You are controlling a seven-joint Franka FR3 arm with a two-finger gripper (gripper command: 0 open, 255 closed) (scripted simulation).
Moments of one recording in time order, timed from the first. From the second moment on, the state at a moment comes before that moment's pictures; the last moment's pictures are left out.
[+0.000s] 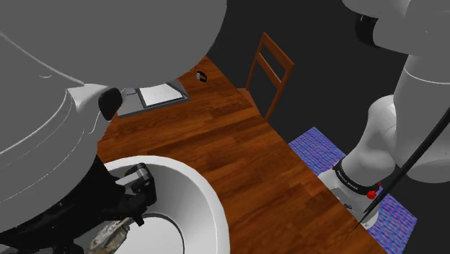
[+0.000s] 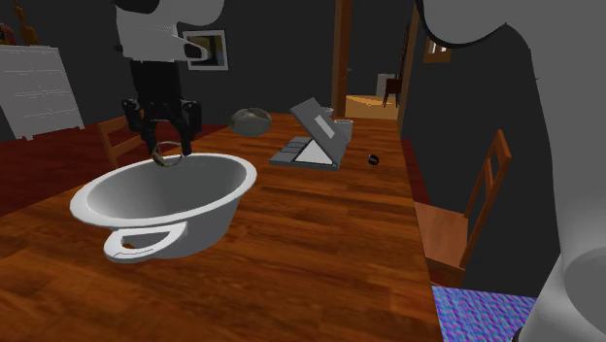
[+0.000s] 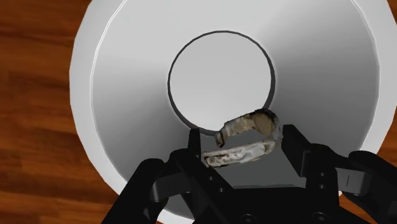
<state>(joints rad) 0.81 0.44 0.63 -1.37 -0.22 1.74 1.36</state>
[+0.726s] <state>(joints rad) 0.80 0.45 0.62 -1.44 -0.22 1.81 1.37</state>
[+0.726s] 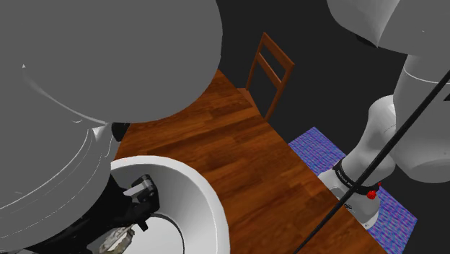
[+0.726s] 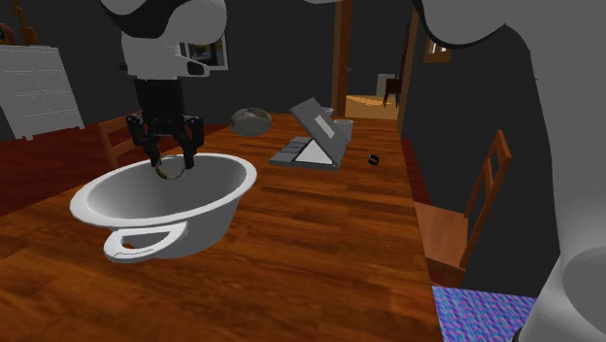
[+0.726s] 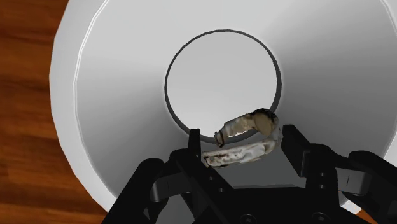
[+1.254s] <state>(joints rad) 0.80 0.44 0.62 -1.43 -0.22 1.80 1.37</state>
